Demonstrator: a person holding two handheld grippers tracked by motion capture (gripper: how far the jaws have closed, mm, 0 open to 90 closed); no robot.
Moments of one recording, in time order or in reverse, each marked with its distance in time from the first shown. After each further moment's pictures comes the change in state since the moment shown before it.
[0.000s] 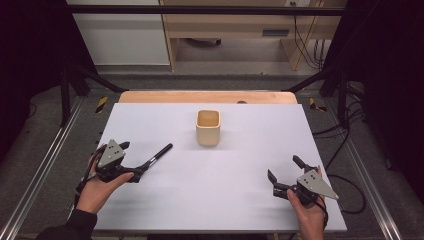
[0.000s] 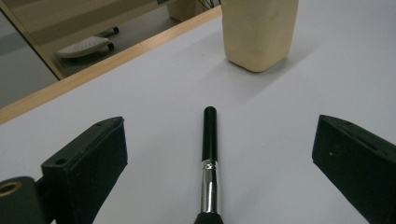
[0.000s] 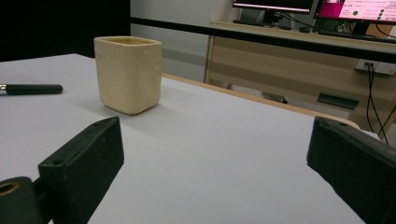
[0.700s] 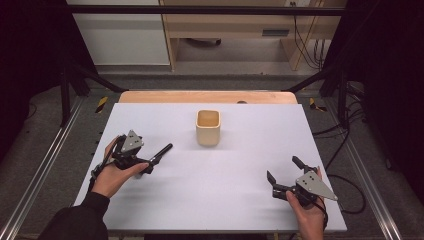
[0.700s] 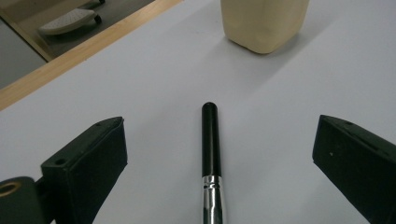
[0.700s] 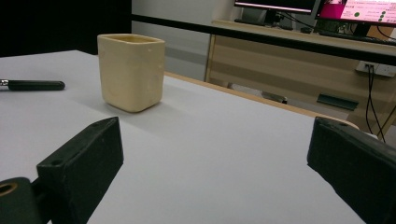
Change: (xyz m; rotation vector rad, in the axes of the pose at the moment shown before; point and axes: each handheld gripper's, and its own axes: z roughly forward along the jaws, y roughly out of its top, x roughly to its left) left arm 0.004 0.017 0.046 0.137 -0.019 0.025; right arm 0.003 0.002 -0.001 0.007 0.001 -0.016
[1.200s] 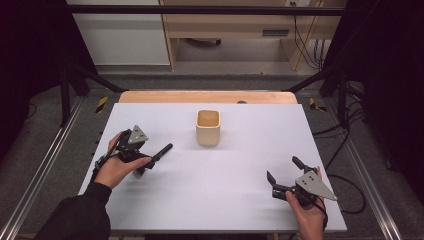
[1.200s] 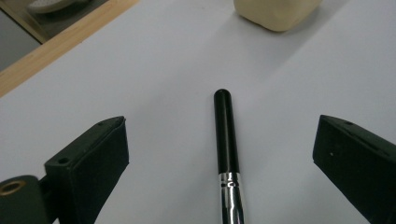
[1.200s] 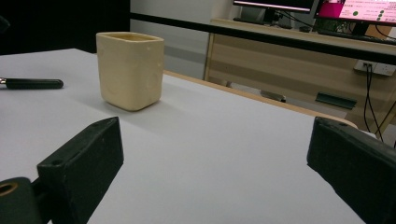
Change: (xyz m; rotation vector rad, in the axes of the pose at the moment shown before) left arm 0.012 0.007 0.014 0.111 -0.010 0.029; right arm 0.001 0.000 -0.001 0.007 -0.006 -0.004
